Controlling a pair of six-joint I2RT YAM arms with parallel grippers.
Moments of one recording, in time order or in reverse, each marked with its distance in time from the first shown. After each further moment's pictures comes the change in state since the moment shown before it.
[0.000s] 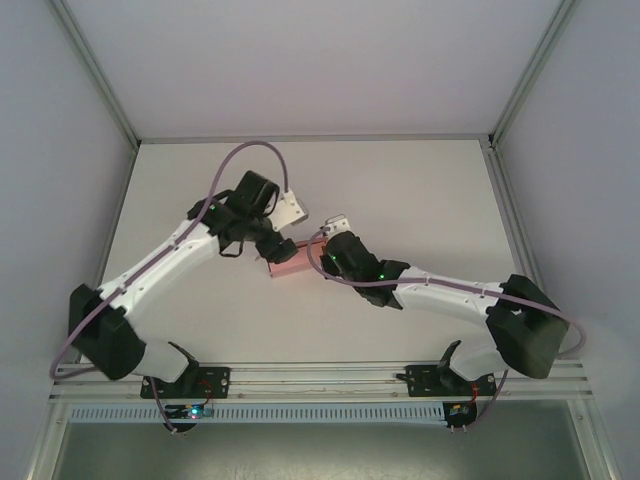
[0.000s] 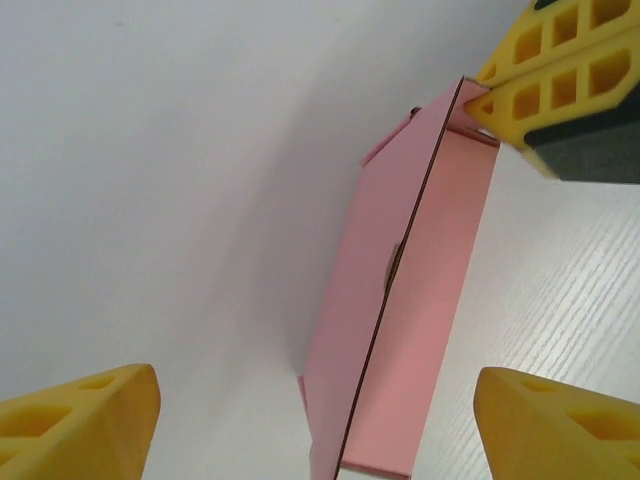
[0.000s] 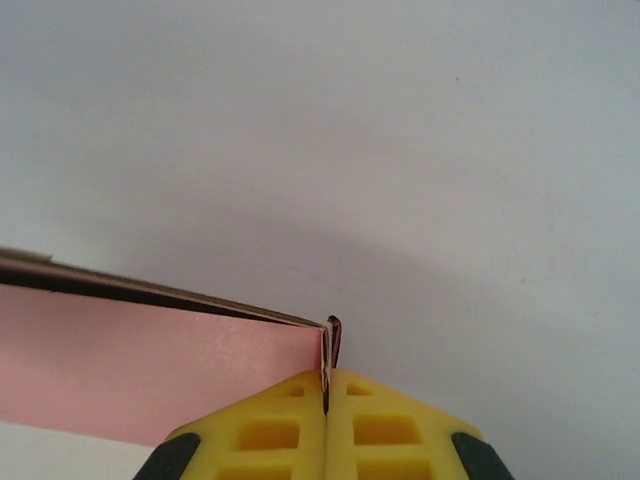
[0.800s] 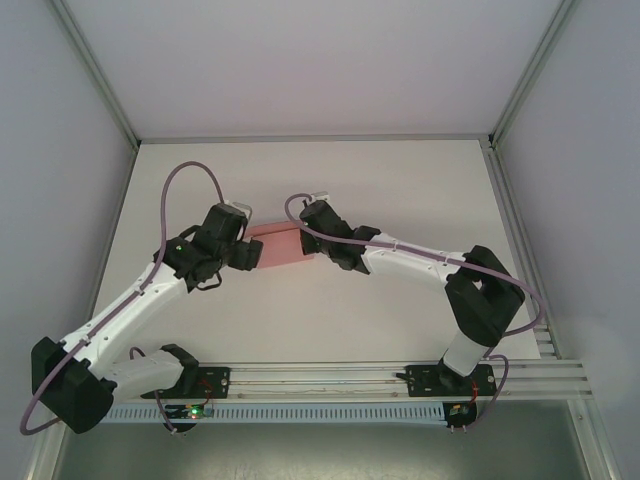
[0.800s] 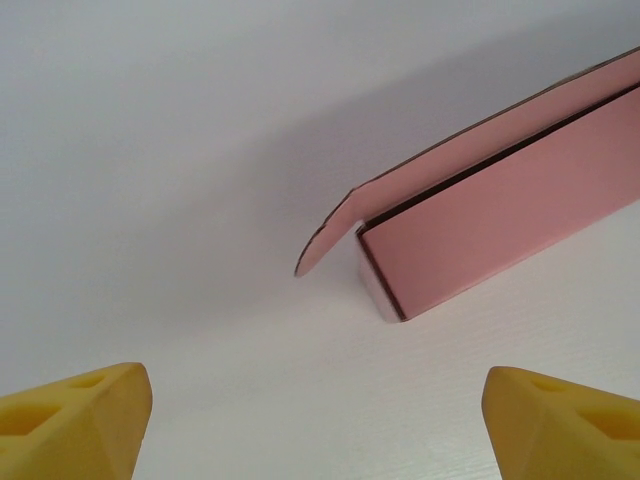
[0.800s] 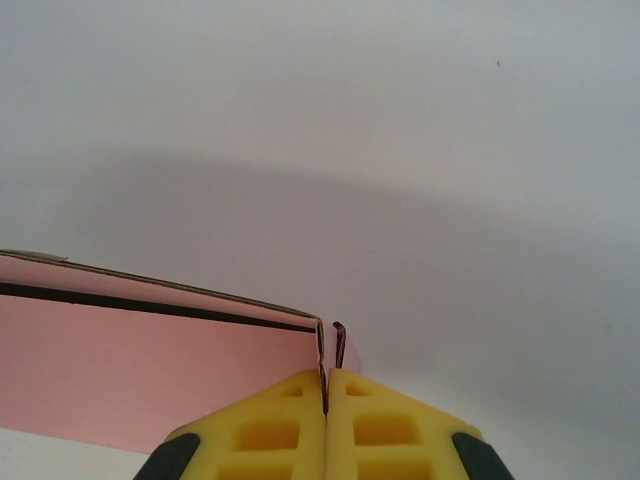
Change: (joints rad) left arm 0.056 -0.278 -0.307 0.077 -0.360 -0.544; right arm -0.055 0.263 0.363 -0.225 -0.088 0.145
